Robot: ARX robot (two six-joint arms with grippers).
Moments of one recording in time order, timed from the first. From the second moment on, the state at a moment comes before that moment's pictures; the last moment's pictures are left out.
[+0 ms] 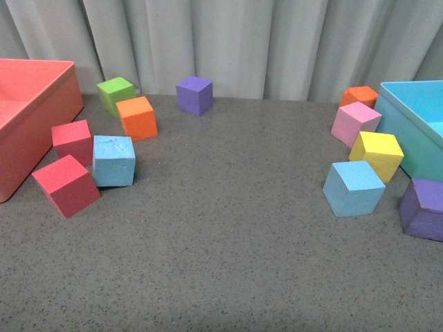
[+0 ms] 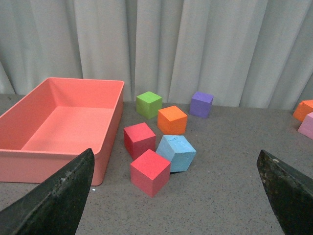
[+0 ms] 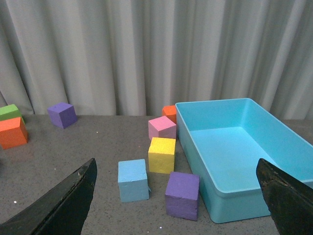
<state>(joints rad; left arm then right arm) 0.00 0.00 0.02 0.00 0.00 0.00 0.00 0.01 0.00 0.00 0.00 0.00</state>
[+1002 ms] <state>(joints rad) 0.00 0.00 0.02 0.00 0.00 0.00 0.00 0.01 0.00 0.00 0.00 0.00</state>
